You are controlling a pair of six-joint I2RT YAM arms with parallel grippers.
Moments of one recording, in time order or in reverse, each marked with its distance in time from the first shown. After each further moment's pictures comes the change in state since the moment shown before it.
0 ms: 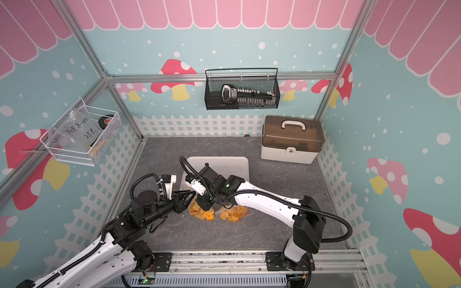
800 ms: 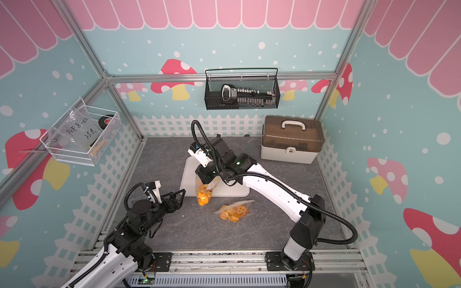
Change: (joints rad) left arm 0.182 -0.124 -0.269 0.162 -0.103 -0.102; right arm -0.169 0.031 0.300 -0.044 -0.119 -0.006
